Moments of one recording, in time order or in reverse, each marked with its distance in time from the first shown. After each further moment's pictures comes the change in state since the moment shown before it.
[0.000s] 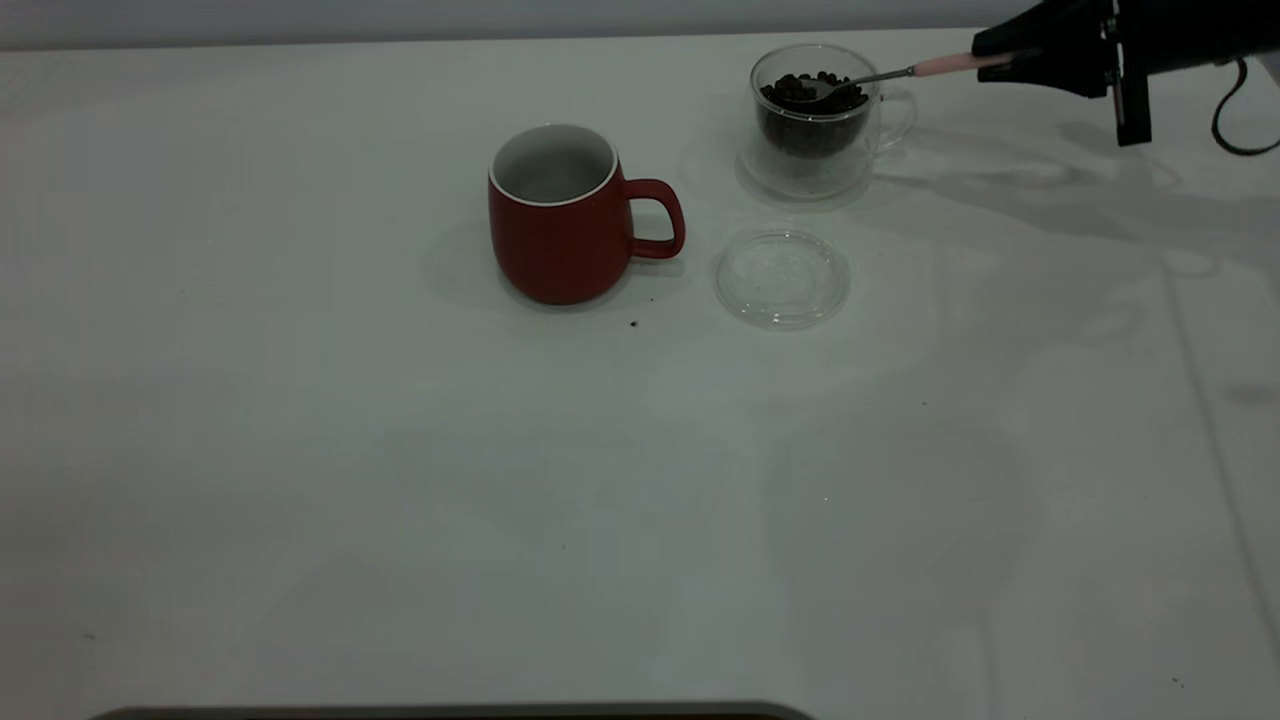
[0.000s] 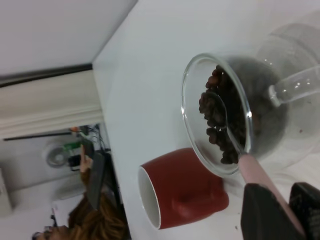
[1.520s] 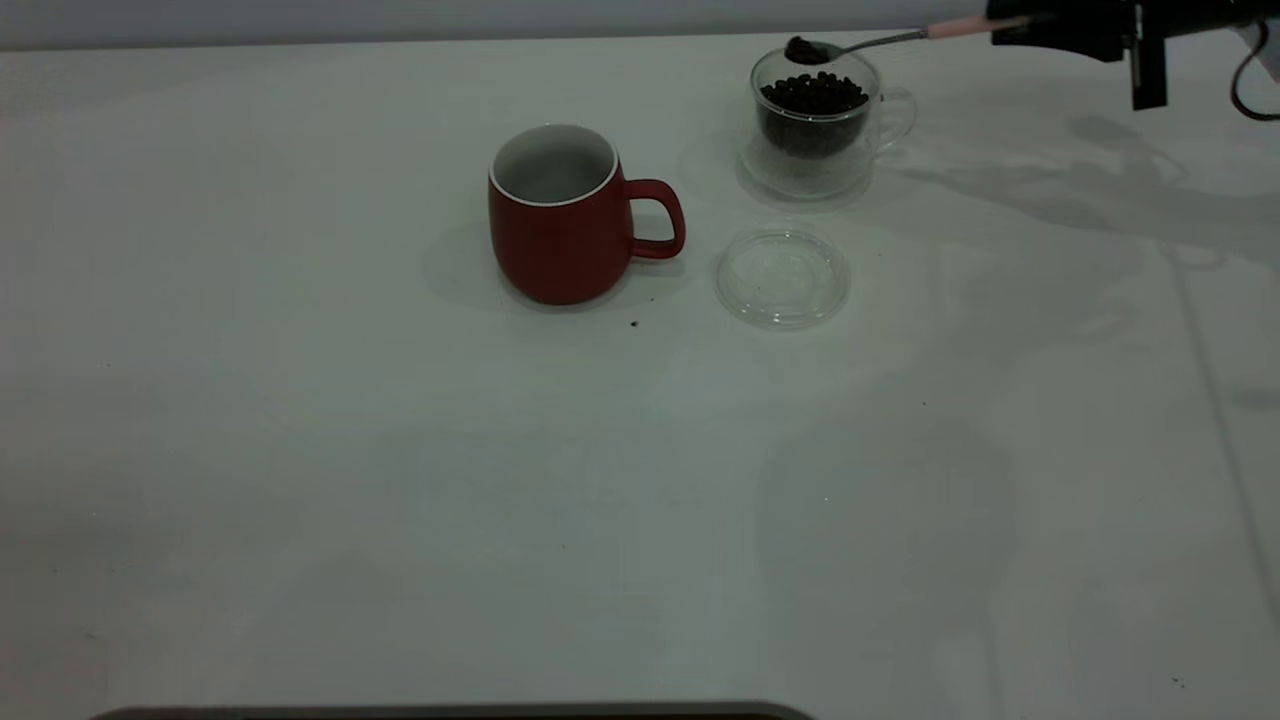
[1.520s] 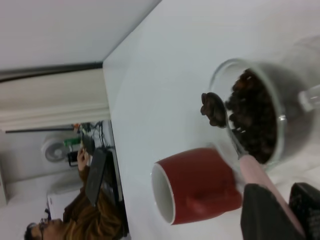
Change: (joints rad) left arm 0.000 0.000 0.000 0.001 0.000 -0.001; right arm 0.011 -0.057 -0.001 -0.018 0.015 -0.002
